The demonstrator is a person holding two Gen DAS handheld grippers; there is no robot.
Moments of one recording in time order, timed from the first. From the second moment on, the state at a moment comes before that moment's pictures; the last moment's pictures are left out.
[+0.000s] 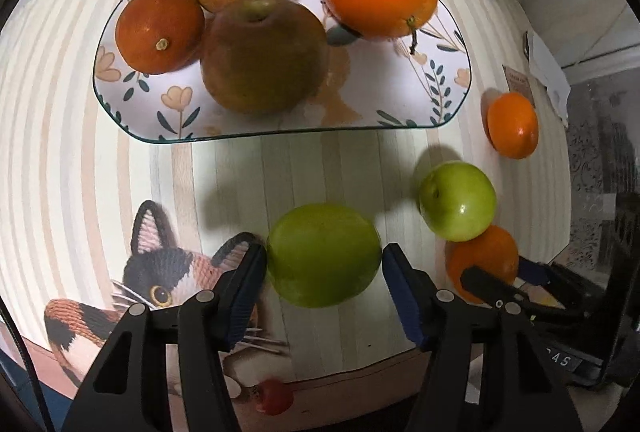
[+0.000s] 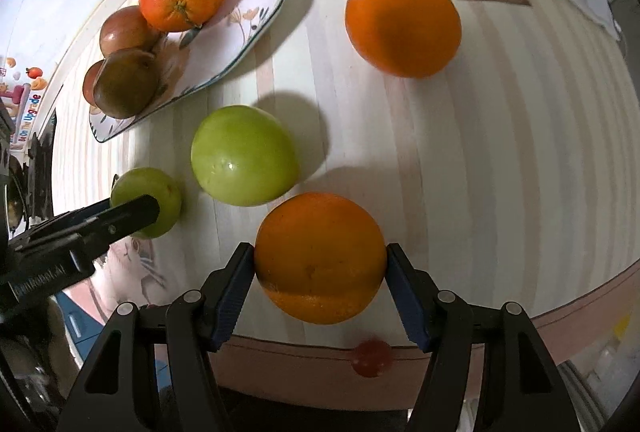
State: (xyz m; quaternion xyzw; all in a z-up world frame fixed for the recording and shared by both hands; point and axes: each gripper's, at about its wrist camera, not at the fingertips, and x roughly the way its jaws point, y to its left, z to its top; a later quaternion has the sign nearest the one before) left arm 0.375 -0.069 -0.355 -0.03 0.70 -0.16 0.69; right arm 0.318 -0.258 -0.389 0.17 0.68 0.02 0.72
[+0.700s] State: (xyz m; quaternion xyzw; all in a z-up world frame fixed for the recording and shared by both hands) left arm 0.380 -0.080 -0.345 0.00 0.68 -0.14 0.72; right arm 0.319 -0.264 -0.372 0.16 0.67 0.02 0.73
